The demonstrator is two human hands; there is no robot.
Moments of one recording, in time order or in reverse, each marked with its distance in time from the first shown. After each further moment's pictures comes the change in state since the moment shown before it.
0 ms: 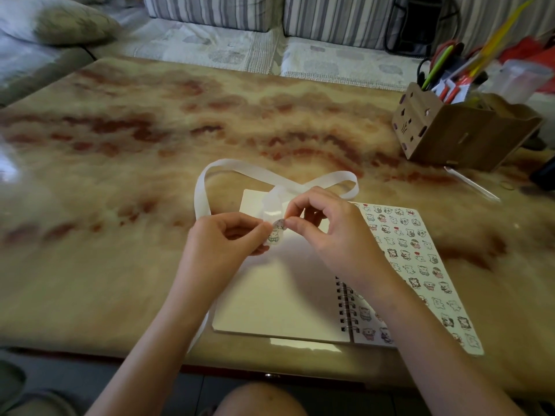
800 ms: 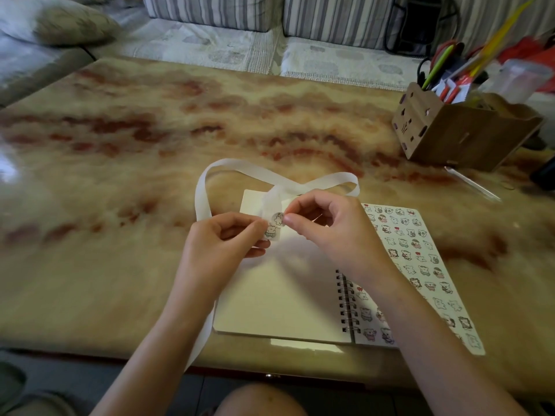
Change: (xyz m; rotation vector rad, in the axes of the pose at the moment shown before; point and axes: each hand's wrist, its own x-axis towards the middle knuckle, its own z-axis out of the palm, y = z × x) left_hand -0.001 -0.002 0.002 -0.148 0.032 -0.044; right_hand 0.002 0.002 -0.001 0.220 0.011 0.171
